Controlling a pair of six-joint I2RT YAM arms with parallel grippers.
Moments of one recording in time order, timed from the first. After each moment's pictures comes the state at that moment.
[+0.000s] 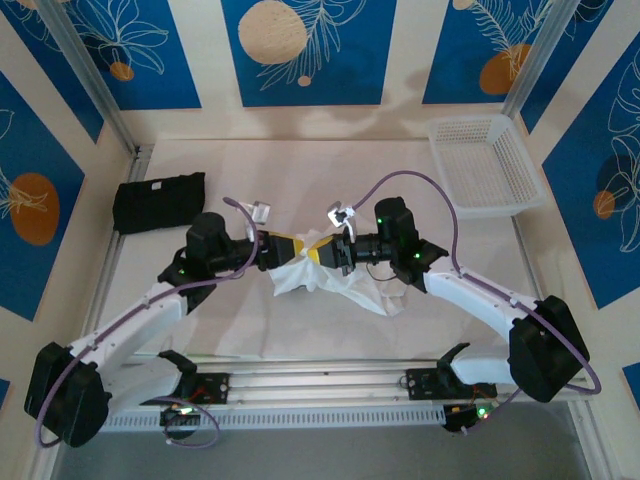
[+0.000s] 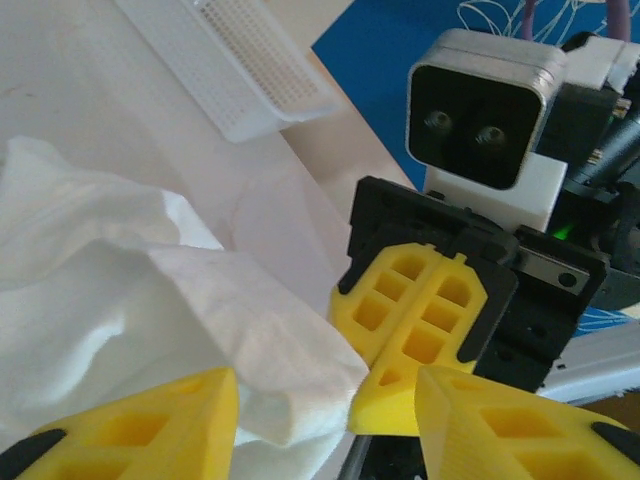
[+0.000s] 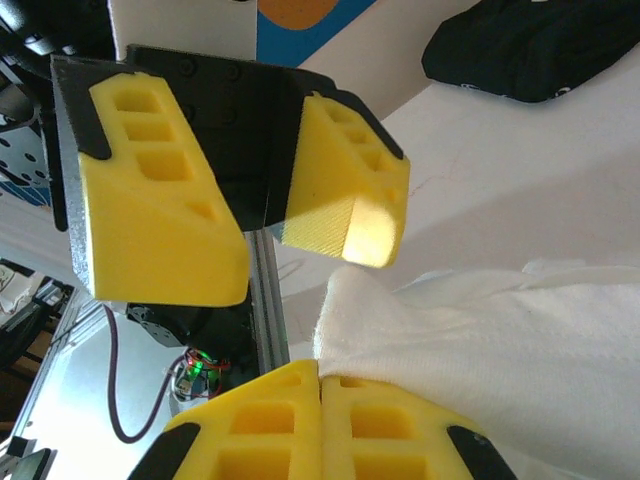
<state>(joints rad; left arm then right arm) -0.53 1.07 0.67 0.17 0.70 -0.65 0.61 1.27 0.79 0.11 -0.83 0.33</state>
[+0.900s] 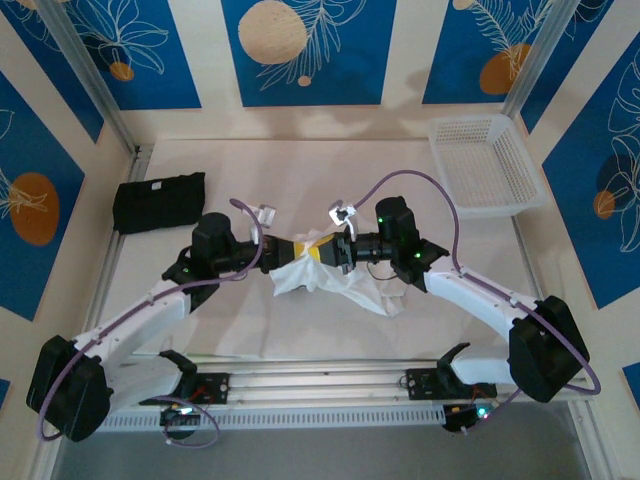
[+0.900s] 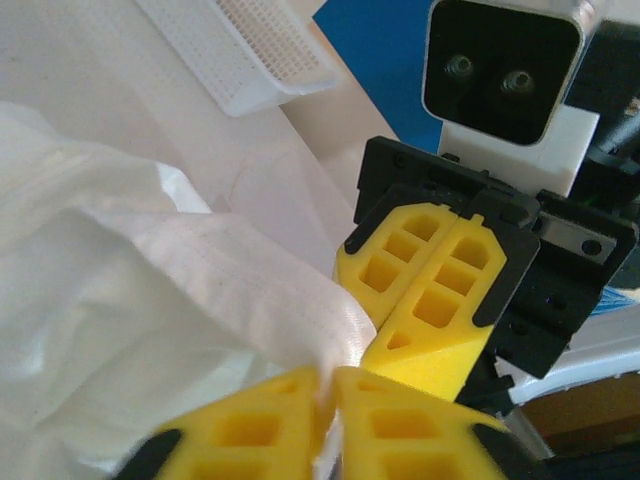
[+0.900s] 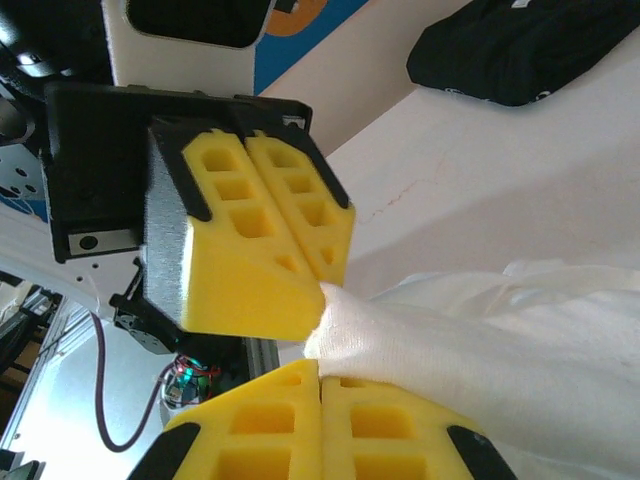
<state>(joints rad) -0.54 1.10 0.67 0.15 0.71 -0.63 0.60 1.27 0.79 0.11 -0.81 0.33</state>
